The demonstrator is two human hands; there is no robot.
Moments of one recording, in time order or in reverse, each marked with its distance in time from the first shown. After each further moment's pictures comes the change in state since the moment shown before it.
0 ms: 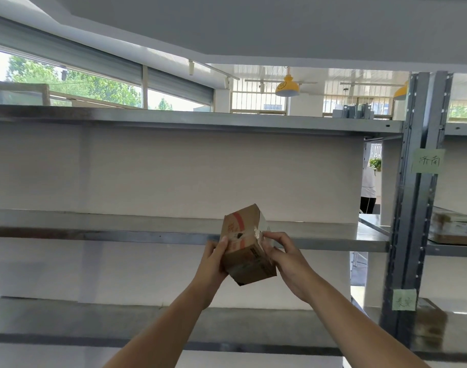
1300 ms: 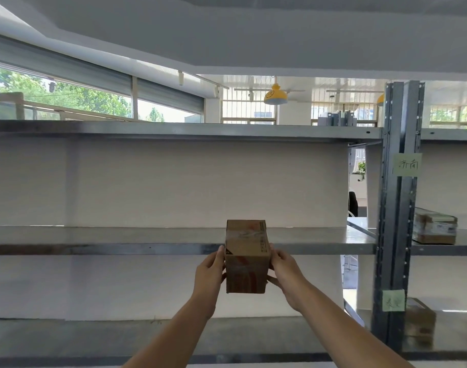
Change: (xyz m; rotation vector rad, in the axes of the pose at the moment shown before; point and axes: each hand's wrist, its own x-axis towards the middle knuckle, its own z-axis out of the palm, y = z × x) left_hand -0.009 0.000 0.031 0.175 0.168 0.044; right_hand -0.003 -0.002 -0.006 -0.163 0.199 0.171
